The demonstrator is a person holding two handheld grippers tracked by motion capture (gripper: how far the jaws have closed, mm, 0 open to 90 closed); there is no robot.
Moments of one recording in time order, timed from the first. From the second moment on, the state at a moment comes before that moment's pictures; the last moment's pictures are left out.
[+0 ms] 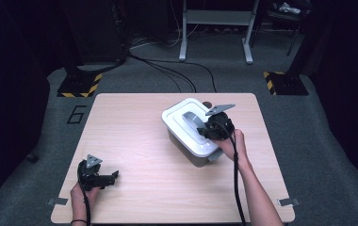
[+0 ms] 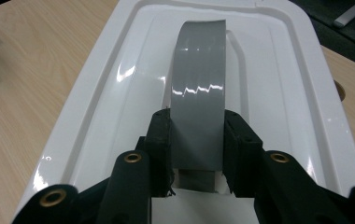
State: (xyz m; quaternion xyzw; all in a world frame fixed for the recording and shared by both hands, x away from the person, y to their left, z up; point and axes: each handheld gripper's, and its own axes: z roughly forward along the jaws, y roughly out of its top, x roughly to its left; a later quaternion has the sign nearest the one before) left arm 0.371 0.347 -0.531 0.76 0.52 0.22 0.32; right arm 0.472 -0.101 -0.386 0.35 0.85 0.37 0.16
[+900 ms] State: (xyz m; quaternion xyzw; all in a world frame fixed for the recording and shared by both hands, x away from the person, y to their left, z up) left arm 0.371 0.347 -0.531 0.76 0.52 0.22 0.32; right arm 0.438 -0.164 -0.372 0.40 0.81 0.40 0.17
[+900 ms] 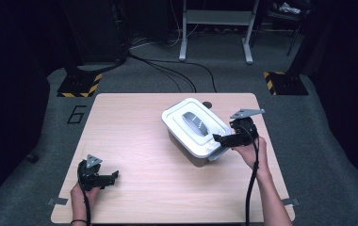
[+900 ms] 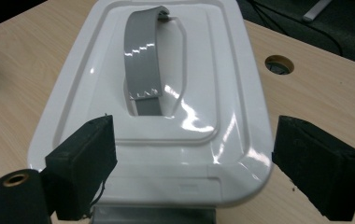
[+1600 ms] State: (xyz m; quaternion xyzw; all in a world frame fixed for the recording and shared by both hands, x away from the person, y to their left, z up) left arm 0.371 0.347 -0.532 0.75 0.52 0.23 0.33; right arm 0.404 -0.254 -0.444 0.48 0.78 0.37 0.17
